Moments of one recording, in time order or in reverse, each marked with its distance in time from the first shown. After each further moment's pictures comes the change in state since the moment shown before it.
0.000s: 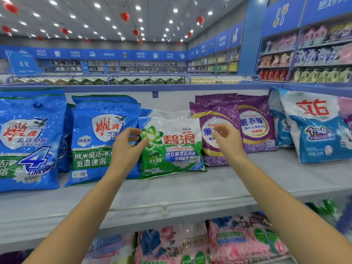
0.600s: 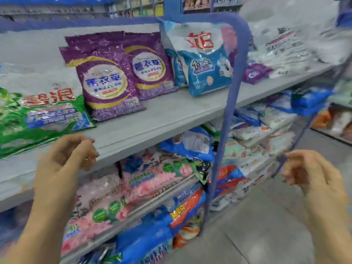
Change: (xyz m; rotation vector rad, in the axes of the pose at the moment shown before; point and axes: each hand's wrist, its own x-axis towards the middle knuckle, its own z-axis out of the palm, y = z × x) left_hand -0.171 0.083 0.104 -0.425 -0.259 -0.082; right_hand -0.245 0.063 -0.321 0.081 0.495 0.104
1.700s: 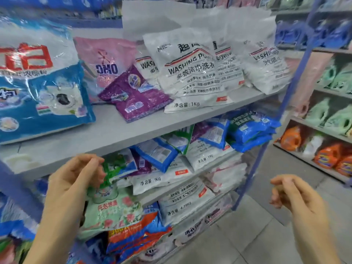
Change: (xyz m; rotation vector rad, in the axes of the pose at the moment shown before) left_hand -0.003 -0.003 0.521 -0.026 -0.018 -0.132; right_hand 0.347 0.179 -0.311 -0.047 -0.051 0.122
